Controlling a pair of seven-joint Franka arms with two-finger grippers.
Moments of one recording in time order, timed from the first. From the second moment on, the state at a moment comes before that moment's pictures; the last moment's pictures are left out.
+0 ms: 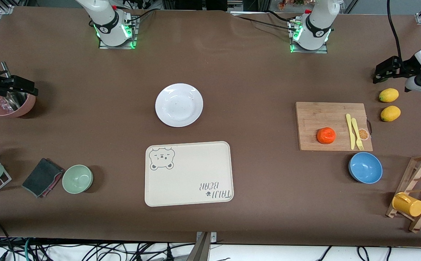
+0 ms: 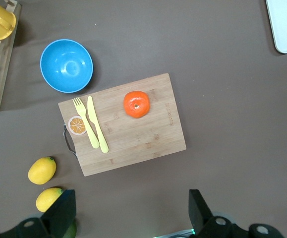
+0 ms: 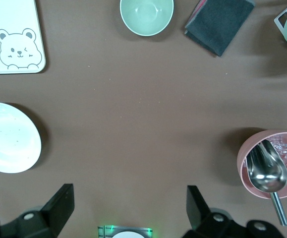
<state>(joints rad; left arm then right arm) 0.05 -0.02 -0.03 -1.62 -0.01 1.50 0.28 -0.02 0.15 -0.04 -1.46 0.00 1.45 -0.10</state>
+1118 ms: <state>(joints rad) 0.05 -0.02 -0.04 -1.62 -0.03 1.51 0.28 -0.02 0.15 -0.04 -1.46 0.00 1.44 -0.10</state>
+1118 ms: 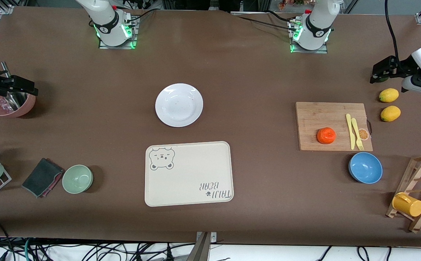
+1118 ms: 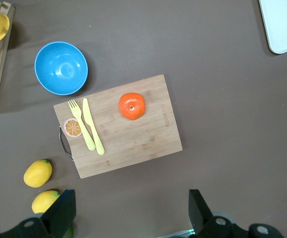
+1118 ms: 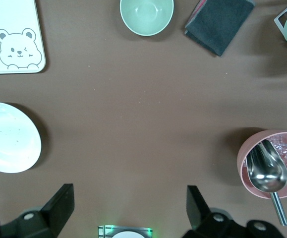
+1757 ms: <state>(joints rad) 0.05 -0.03 -0.04 -1.62 -0.03 1.51 0.28 -0.02 0.15 -0.04 -1.46 0.00 1.44 -0.10</state>
